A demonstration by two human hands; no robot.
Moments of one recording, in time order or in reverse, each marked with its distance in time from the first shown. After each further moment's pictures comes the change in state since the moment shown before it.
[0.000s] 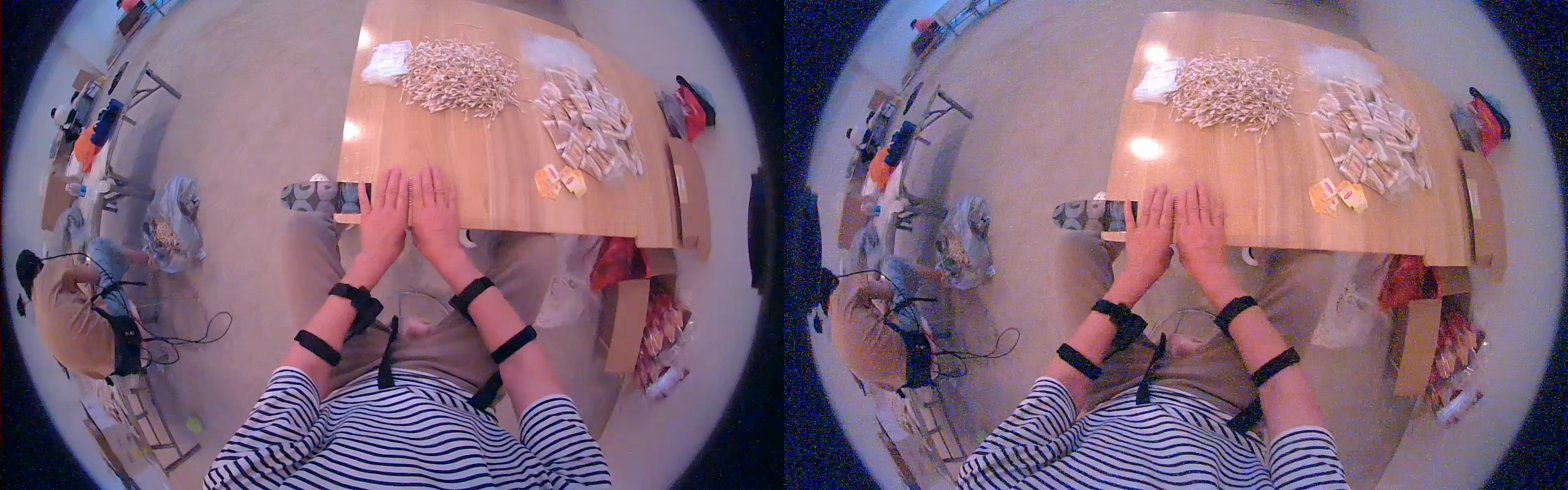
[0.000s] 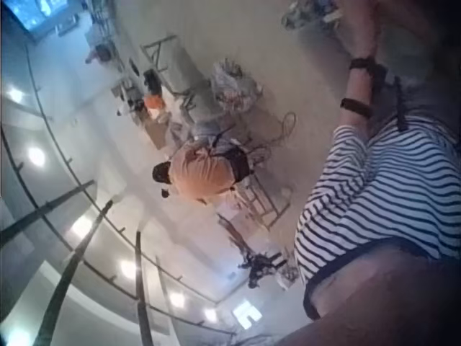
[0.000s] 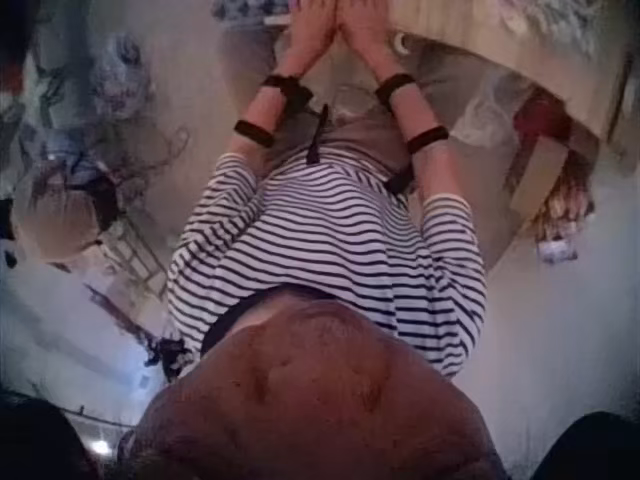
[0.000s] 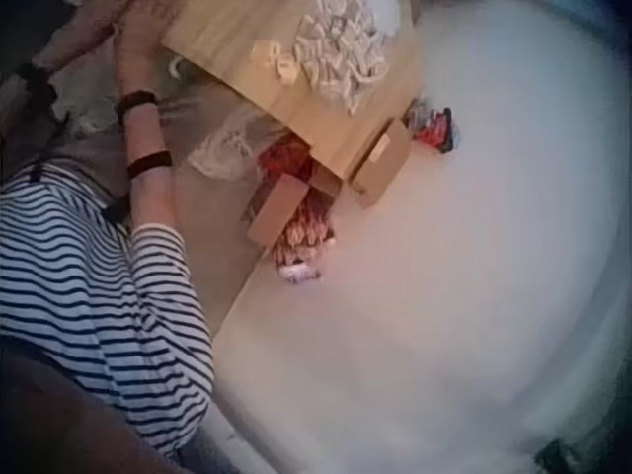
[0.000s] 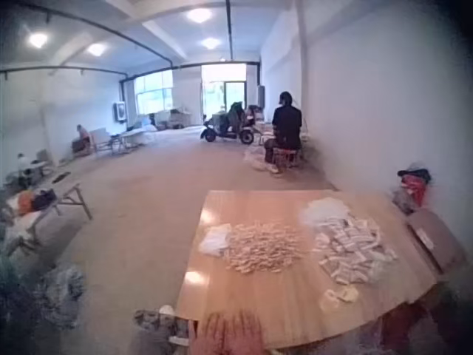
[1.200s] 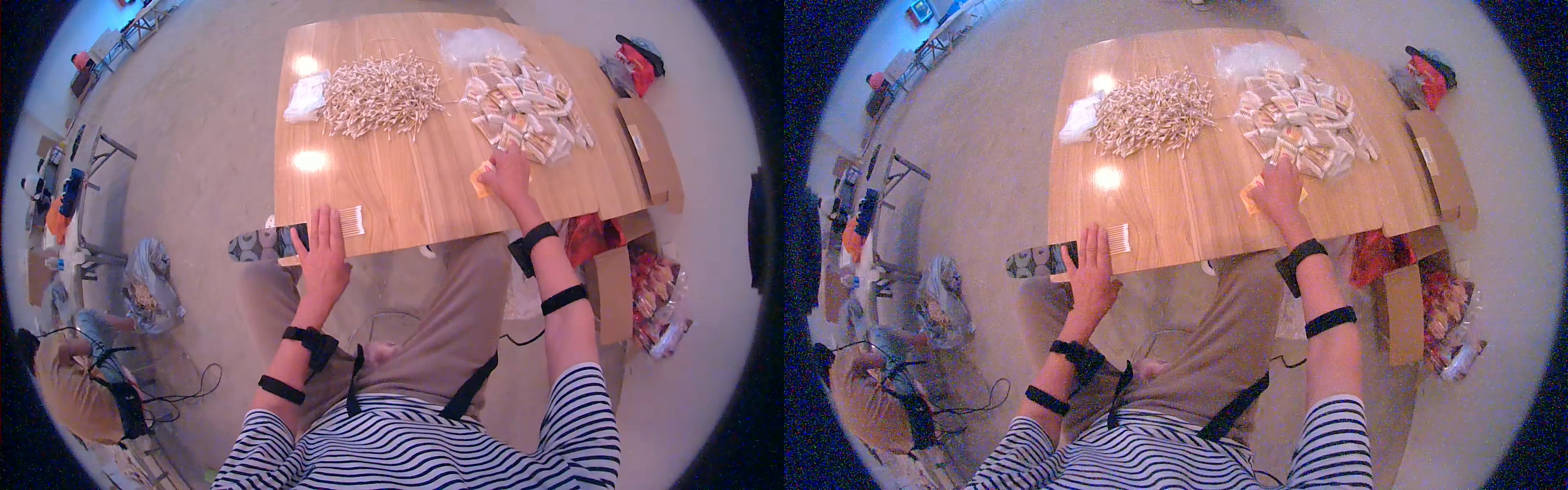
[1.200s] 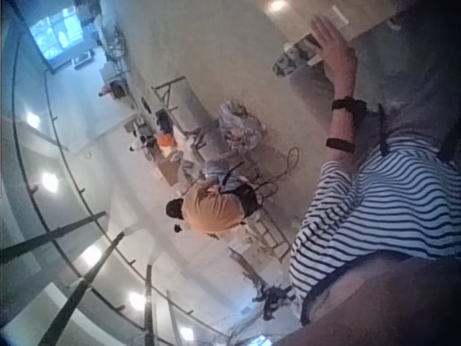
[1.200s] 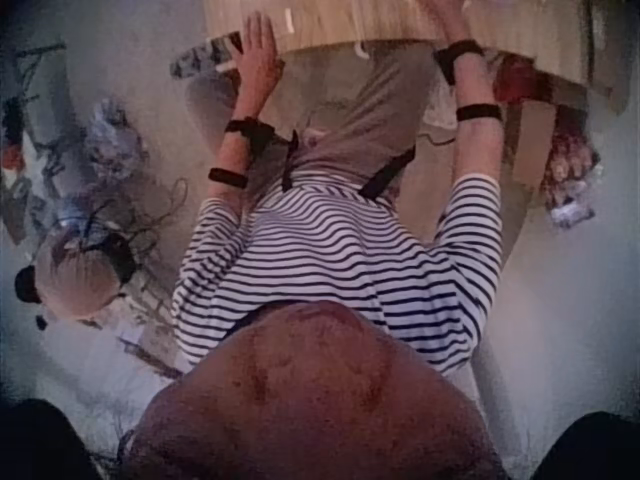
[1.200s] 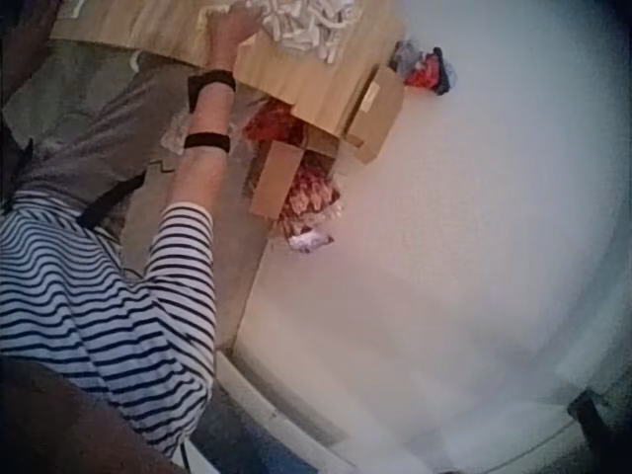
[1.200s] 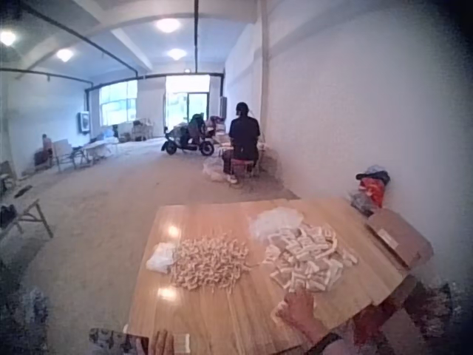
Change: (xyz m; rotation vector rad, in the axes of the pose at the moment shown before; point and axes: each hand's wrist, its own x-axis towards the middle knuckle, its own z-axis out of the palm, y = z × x) left_hand -0.006 0.001 -0.017 -0.141 -0.019 -0.029; right_hand 0.005 0.267 -0.072 -0.007 0.043 0.483
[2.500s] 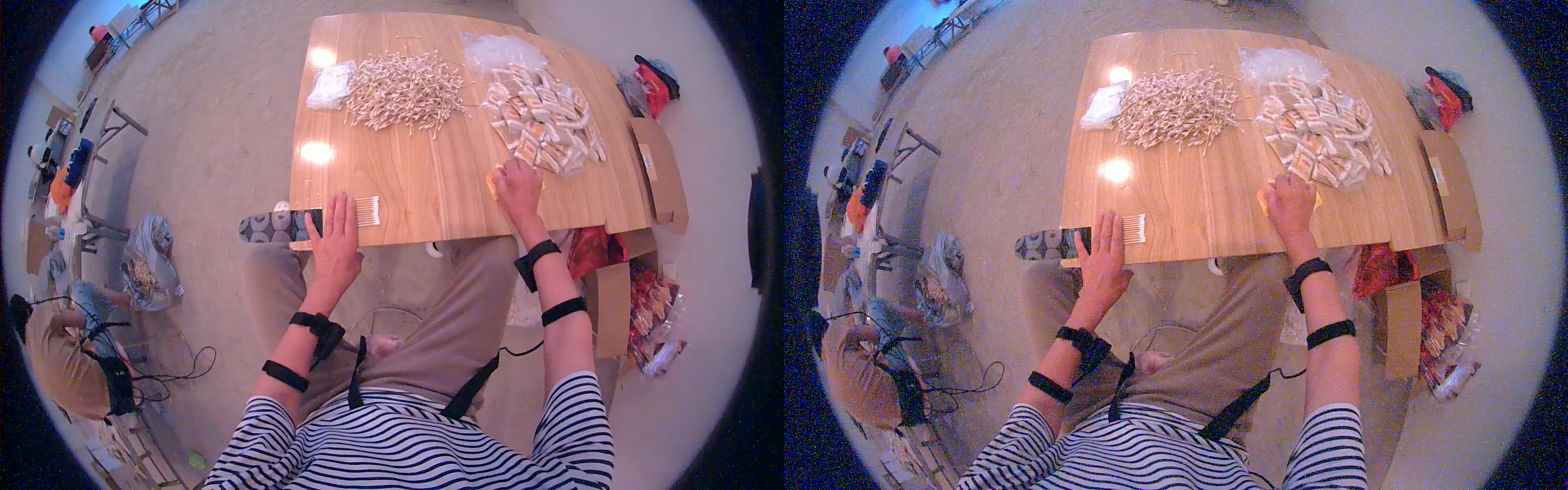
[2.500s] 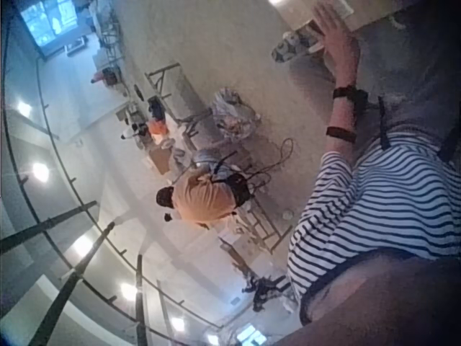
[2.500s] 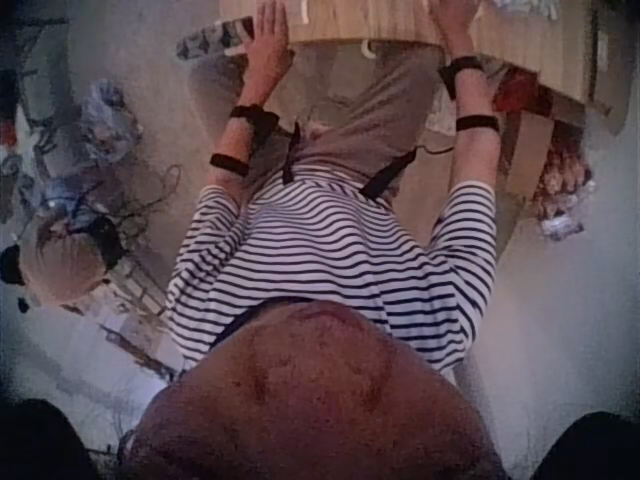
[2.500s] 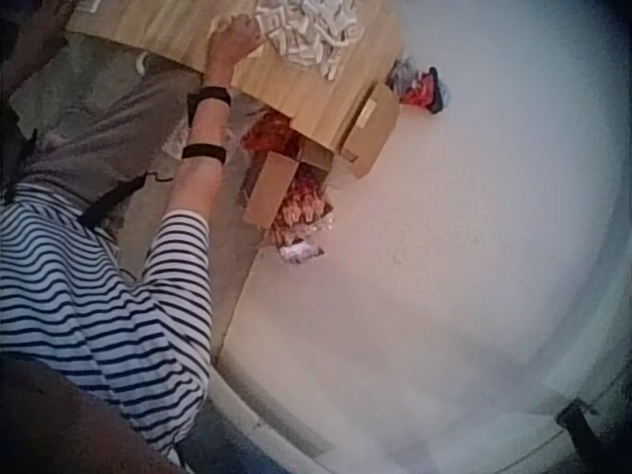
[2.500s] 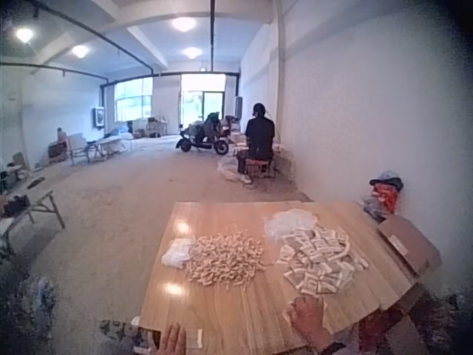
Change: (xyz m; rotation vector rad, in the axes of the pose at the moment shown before) left_hand 0.000 -0.001 -0.006 -0.095 -0.022 -0.006; right_hand -0.021 -0.004 0.016 -0.041 0.260 -0.221
